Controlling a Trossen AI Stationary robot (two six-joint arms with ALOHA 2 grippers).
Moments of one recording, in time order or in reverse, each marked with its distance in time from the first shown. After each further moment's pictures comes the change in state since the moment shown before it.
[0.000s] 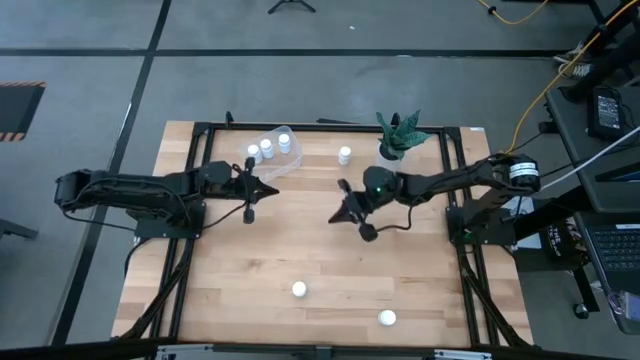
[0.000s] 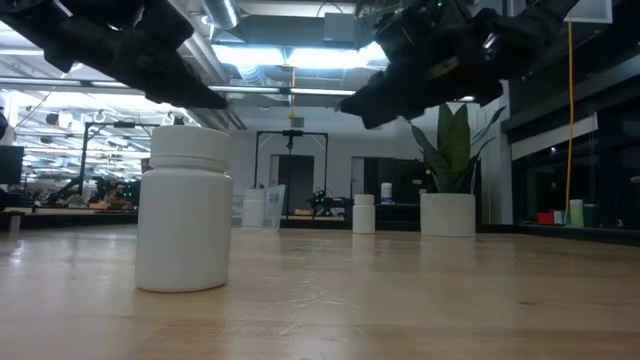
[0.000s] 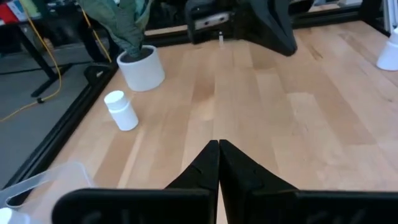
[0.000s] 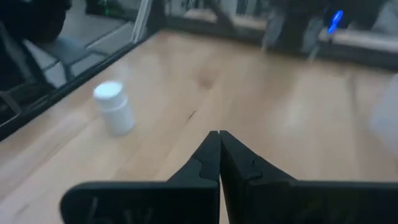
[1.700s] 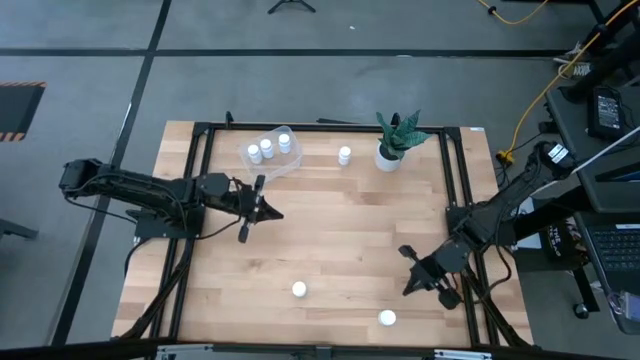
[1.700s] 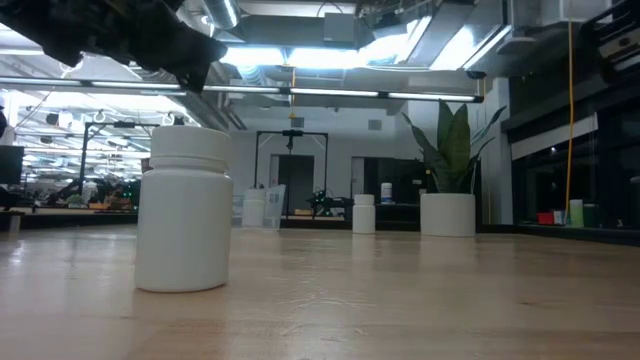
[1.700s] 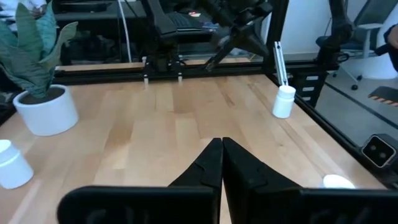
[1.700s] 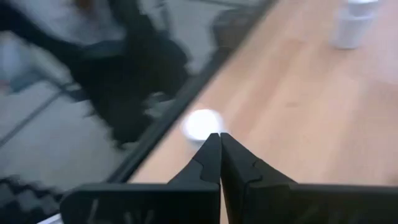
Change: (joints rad) left arm -0.192 0.072 0.000 0.223 0.122 -0.177; right arm 0.824 -0.539 -0.230 -0.471 0.439 0.449
